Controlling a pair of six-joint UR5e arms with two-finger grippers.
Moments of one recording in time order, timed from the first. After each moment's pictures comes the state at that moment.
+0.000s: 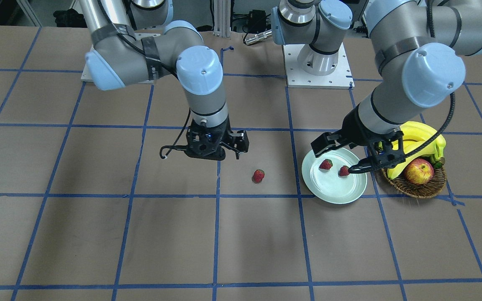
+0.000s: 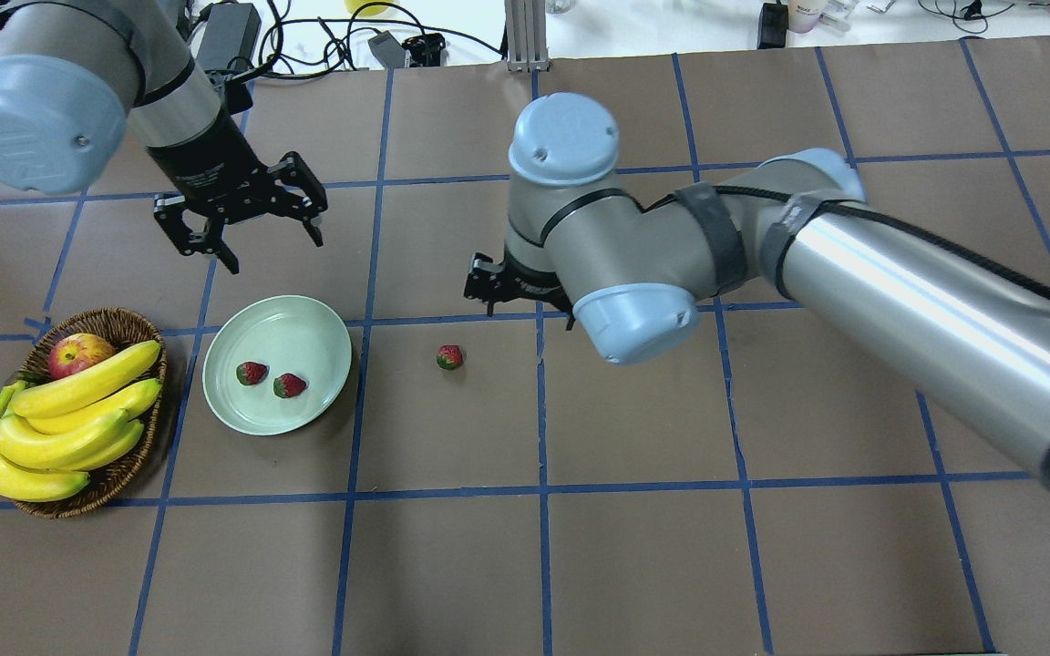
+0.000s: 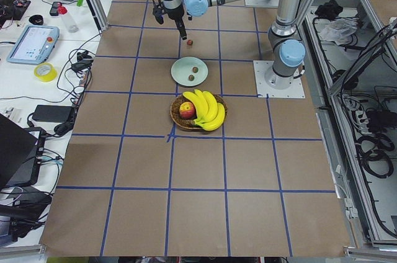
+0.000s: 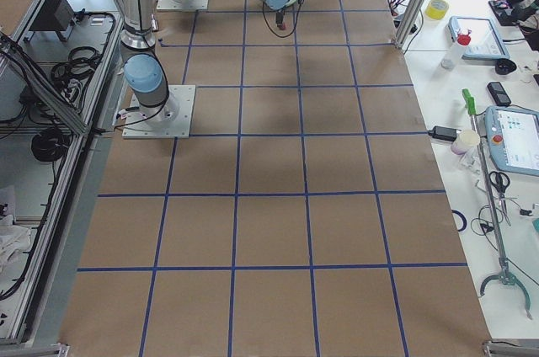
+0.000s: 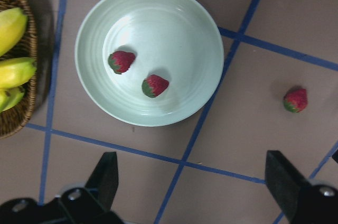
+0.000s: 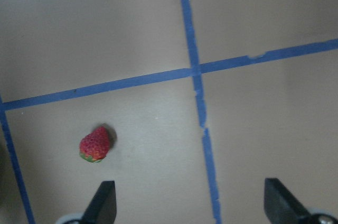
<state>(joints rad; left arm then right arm) -1.52 -1.76 -1.60 -1.49 1.48 -0.21 1.92 -1.30 1.75 -2.10 -1.48 0.53</state>
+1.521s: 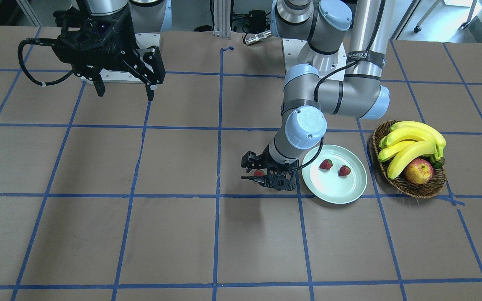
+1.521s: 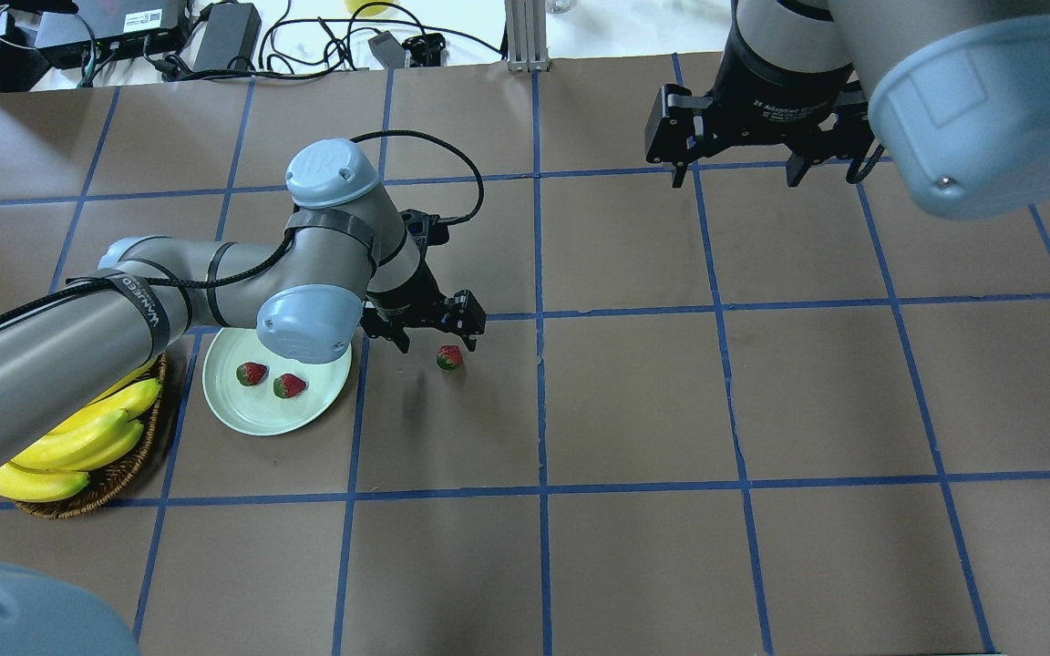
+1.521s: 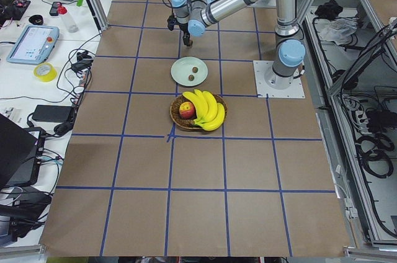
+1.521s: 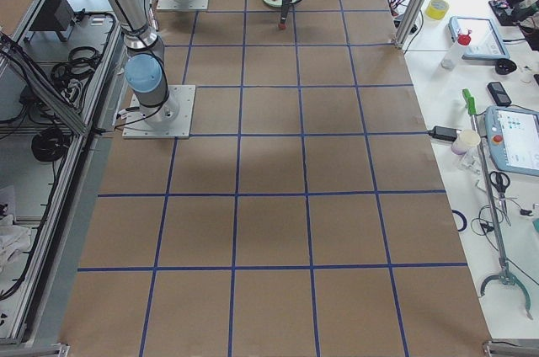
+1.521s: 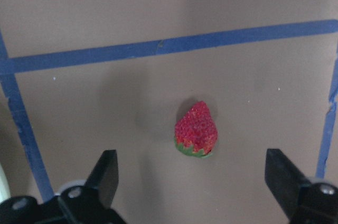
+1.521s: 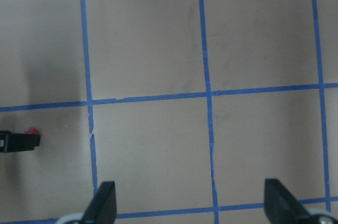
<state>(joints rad) -1.71 -1.95 -1.90 -0.98 1.40 -0.04 1.74 -1.59 1.53 -1.66 -1.61 0.20</state>
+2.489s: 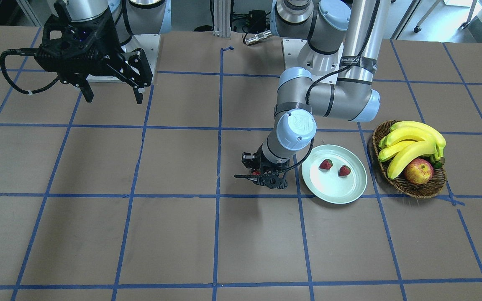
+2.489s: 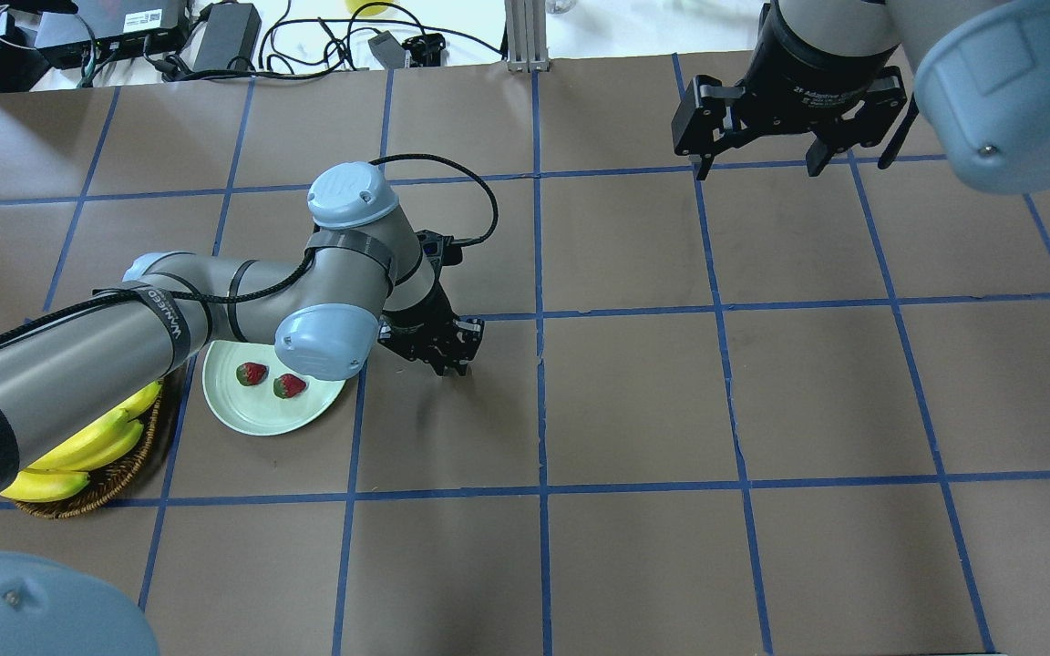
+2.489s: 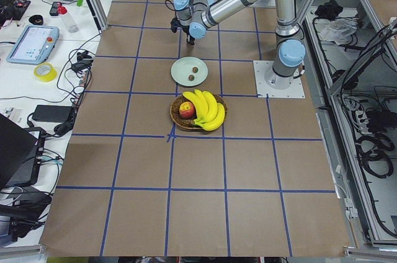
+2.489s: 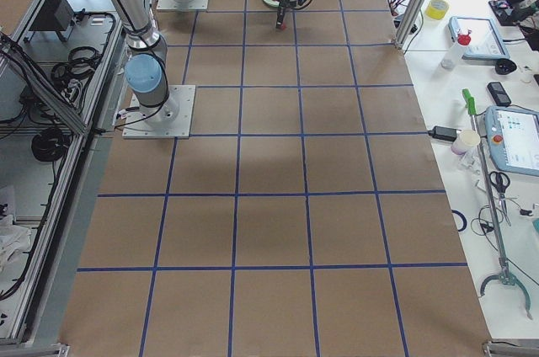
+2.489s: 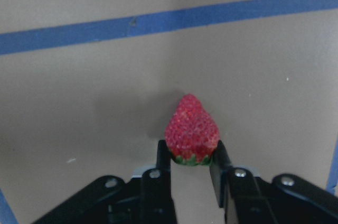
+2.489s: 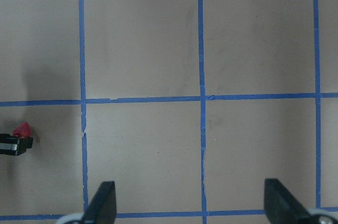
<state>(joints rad) -1.73 -1.96 -1.92 -0.96 1.40 -0.04 1.68 -1.59 1.54 -1.66 -1.59 0.12</state>
